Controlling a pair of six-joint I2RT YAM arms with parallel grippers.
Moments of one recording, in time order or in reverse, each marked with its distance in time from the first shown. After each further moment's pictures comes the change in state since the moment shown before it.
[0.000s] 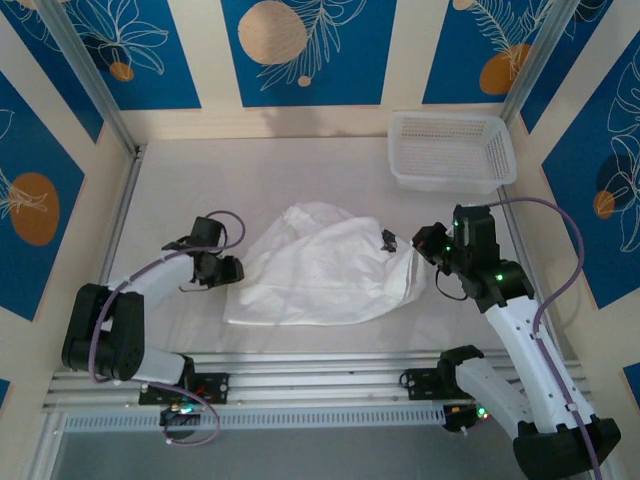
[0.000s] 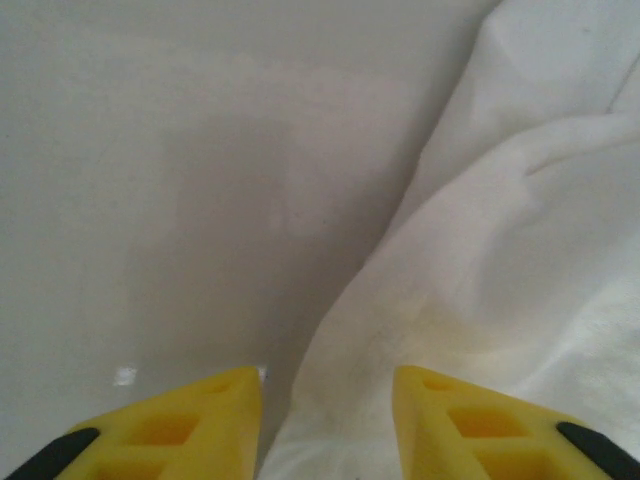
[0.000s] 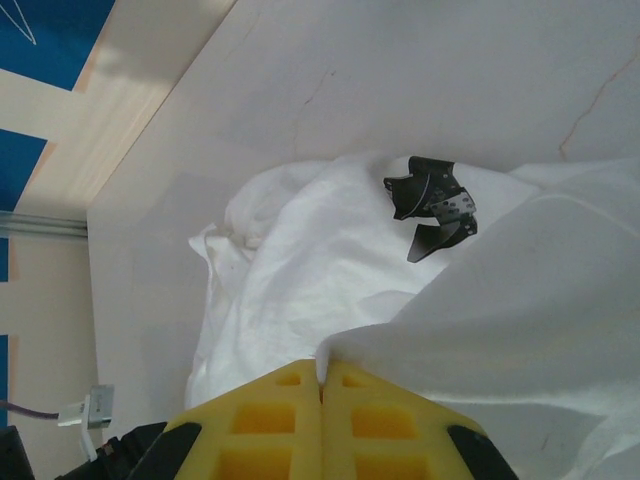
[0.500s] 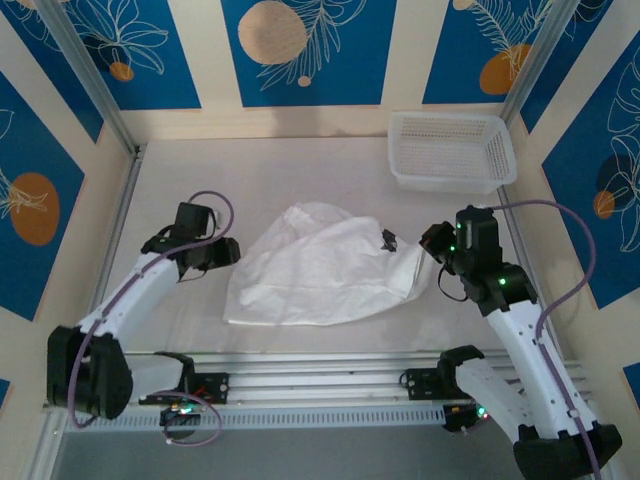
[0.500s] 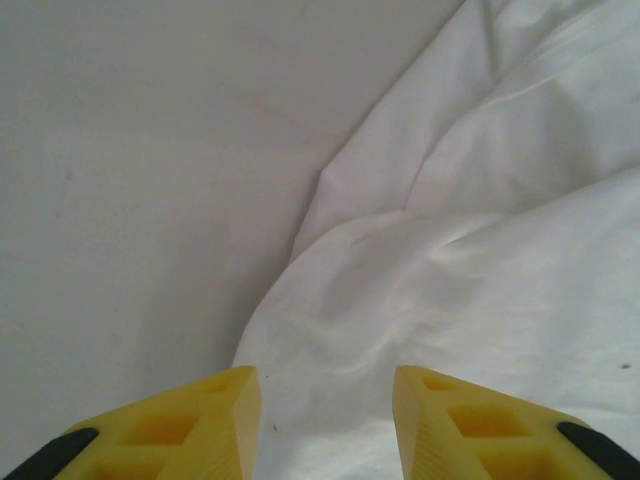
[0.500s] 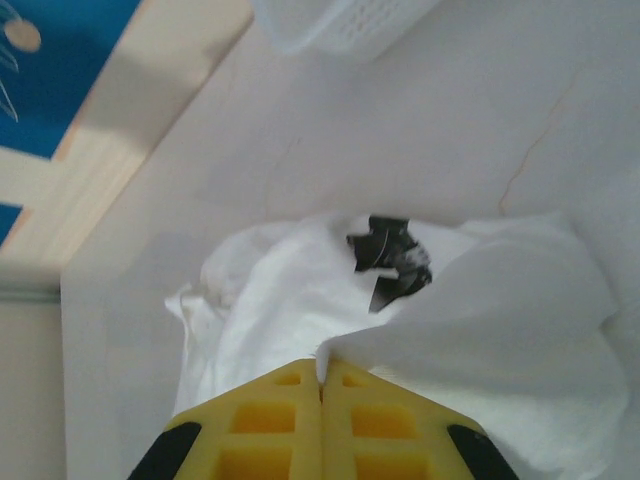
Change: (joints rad) left arm 0.000 -0.176 0.130 -0.126 0.014 0.013; right arm 0.002 -0.016 0.000 0.000 0.115 0.012
